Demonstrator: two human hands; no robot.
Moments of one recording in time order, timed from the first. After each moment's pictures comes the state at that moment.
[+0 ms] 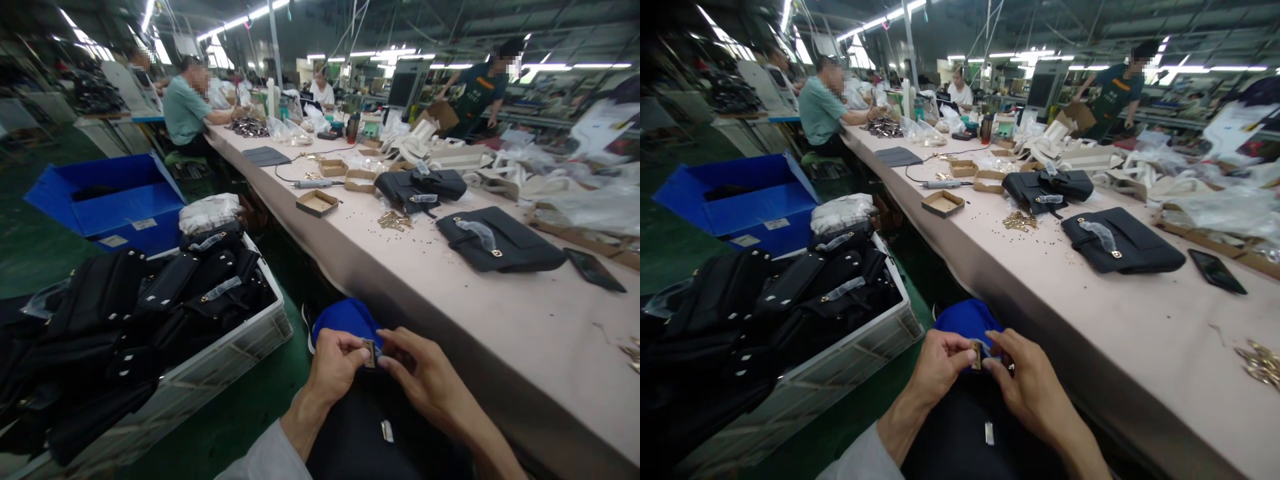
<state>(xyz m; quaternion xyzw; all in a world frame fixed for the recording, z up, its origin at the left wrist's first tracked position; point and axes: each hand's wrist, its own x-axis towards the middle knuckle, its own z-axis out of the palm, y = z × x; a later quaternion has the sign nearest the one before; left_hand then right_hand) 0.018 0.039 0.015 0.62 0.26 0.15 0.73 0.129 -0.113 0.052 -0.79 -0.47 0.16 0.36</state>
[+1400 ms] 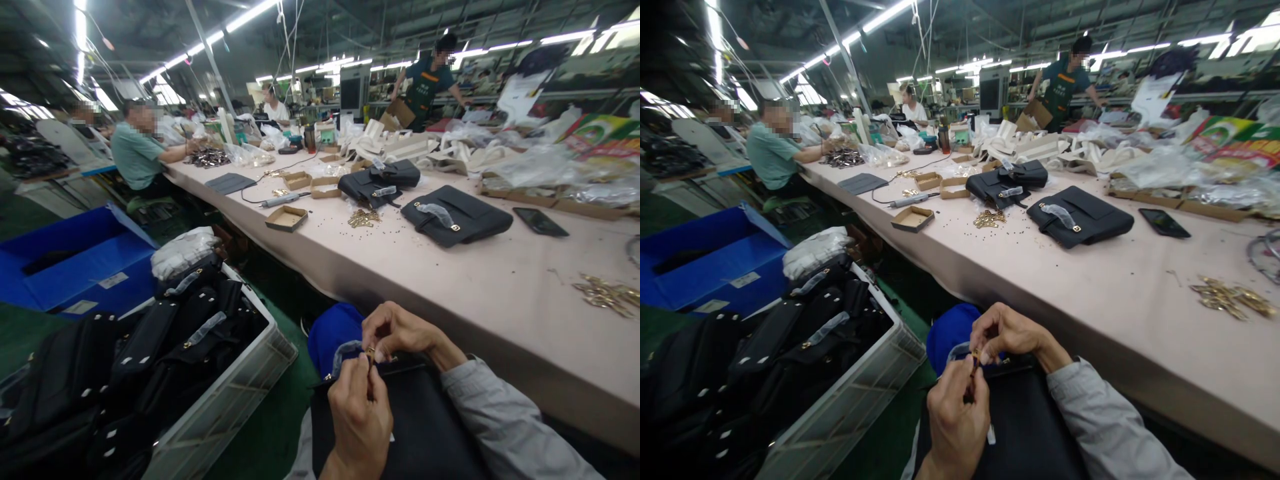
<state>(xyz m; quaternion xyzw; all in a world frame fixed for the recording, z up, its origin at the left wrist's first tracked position) 0.015 -0.033 0.006 0.85 0.15 0.43 0.26 0.212 -0.093 0.022 -0.48 -0.44 0.55 0.53</state>
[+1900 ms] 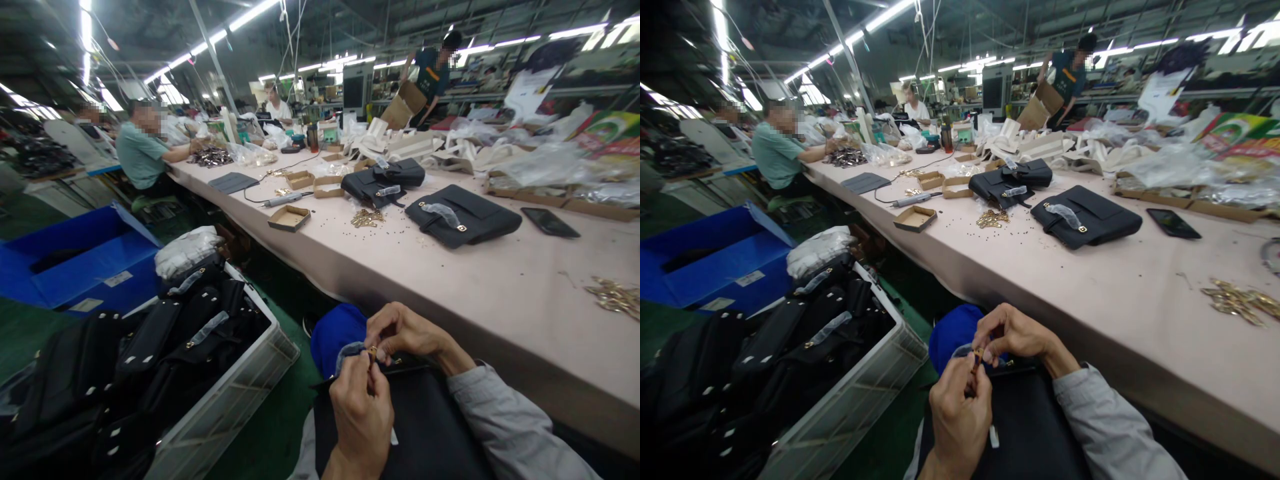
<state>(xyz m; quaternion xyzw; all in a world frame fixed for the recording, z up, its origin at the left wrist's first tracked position) 0.022 -0.027 0.004 0.84 0.17 0.43 0.27 0.212 -0.094 0.019 -0.48 -0.44 0.52 0.55</state>
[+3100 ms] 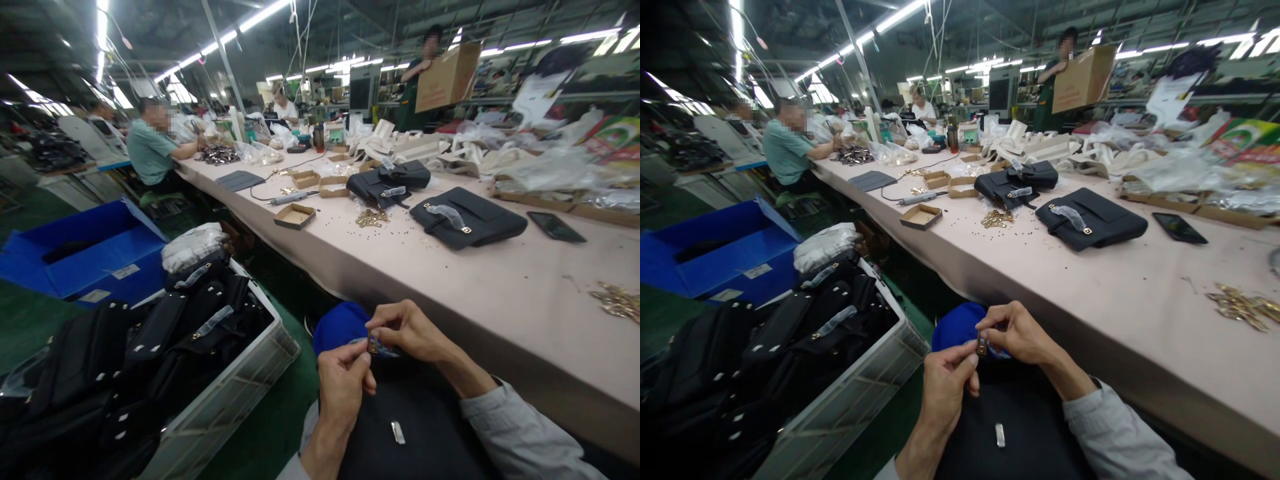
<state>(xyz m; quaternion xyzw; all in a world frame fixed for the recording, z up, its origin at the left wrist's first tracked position) 0.020 0.004 0.004 0.55 0.29 0.16 0.76 0.187 -0.097 0.034 -0.63 -0.42 0.34 0.56</state>
